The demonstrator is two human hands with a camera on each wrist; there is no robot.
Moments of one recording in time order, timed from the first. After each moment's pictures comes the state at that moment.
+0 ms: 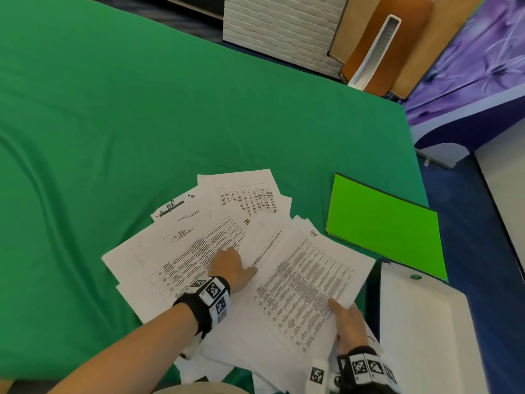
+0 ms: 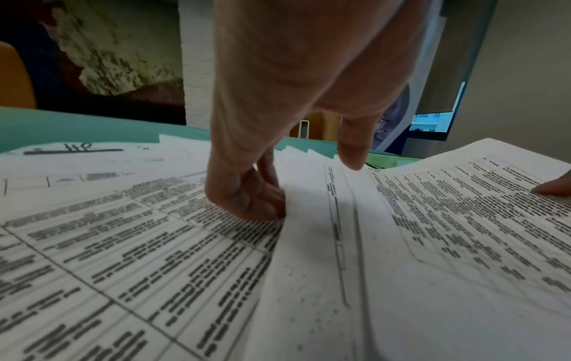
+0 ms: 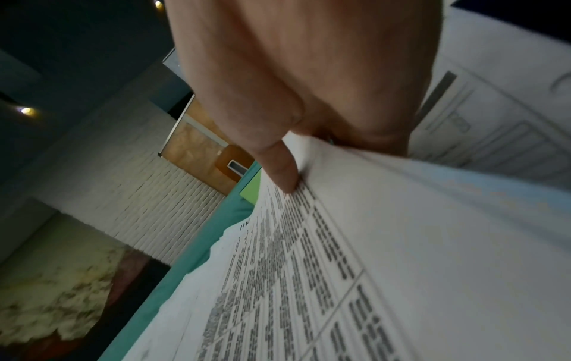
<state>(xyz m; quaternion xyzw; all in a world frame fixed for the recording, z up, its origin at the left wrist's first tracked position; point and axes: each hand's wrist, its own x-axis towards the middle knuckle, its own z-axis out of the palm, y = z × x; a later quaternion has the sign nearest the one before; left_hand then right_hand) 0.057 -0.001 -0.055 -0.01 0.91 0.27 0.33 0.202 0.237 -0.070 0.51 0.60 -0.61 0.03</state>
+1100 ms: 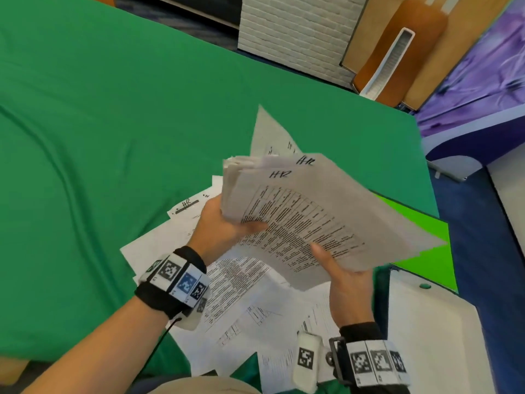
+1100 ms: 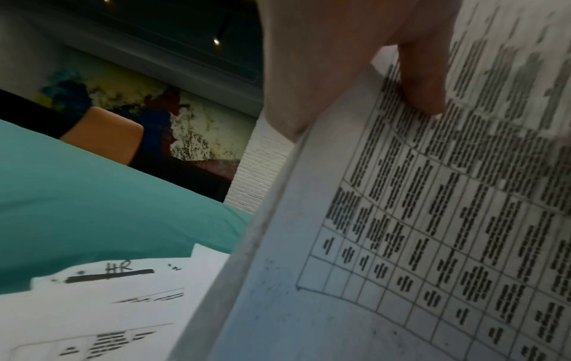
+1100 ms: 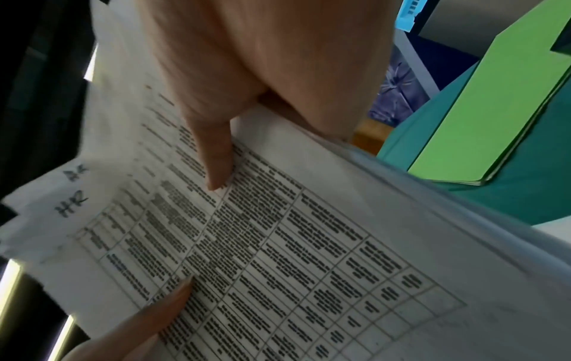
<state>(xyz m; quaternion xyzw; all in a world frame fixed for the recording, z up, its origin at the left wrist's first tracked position) 0.051 -0.056 0.079 0.08 0.67 0.73 0.11 0.154 0.145 0.087 0.18 0.67 -0.71 -0.16</state>
